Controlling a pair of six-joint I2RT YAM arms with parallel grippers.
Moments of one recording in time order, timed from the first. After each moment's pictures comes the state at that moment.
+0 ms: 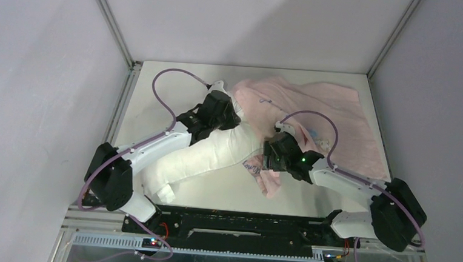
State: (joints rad) left arm -0.68 1.49 1.12 -0.22 -0.15 -0.77; right arm 0.78 1.26 0.71 -0.35 0.24 0.64
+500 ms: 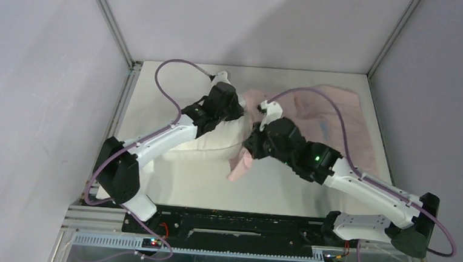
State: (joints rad) left arm -0.69 1.58 1.27 -0.25 -0.22 -0.75; right arm 1.03 1.19 1.10 -0.44 0.21 0.56
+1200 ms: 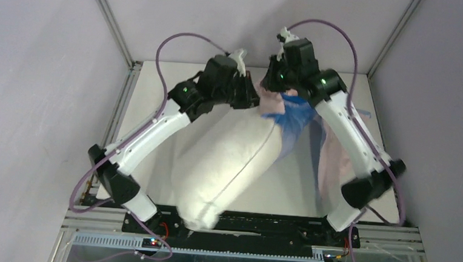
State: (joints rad) left arm -0.78 1.54 1.68 -0.64 0.03 -0.69; right arm 0.57 1.62 1.89 -0.84 -0.03 0.45
